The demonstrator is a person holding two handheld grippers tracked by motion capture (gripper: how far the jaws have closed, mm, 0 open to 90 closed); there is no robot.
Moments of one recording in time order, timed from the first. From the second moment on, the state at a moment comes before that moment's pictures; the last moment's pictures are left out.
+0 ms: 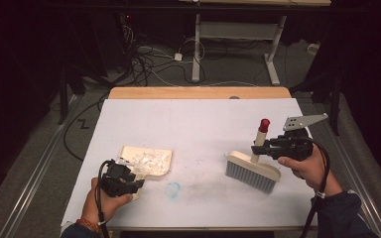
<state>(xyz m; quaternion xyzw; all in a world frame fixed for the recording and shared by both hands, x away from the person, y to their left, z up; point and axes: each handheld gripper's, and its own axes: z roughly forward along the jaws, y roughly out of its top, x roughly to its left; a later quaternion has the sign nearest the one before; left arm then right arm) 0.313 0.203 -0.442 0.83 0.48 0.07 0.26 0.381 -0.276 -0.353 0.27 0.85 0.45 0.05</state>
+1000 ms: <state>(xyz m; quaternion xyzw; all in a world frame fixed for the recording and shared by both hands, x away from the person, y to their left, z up) 0.302 0.199 -0.424 0.83 0.33 0.26 0.38 0.442 -0.253 -0.395 0.35 0.84 0.36 0.22</state>
